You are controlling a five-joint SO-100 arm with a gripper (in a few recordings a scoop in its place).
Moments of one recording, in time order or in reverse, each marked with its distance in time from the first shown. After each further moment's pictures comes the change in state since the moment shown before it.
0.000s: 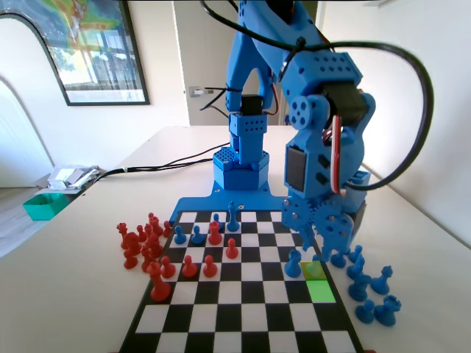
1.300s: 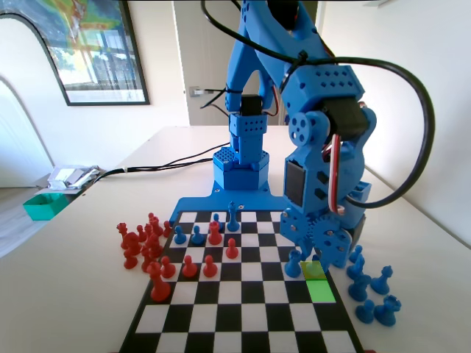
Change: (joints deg) arm 1.0 -5.4 -3.5 -1.2 -0.1
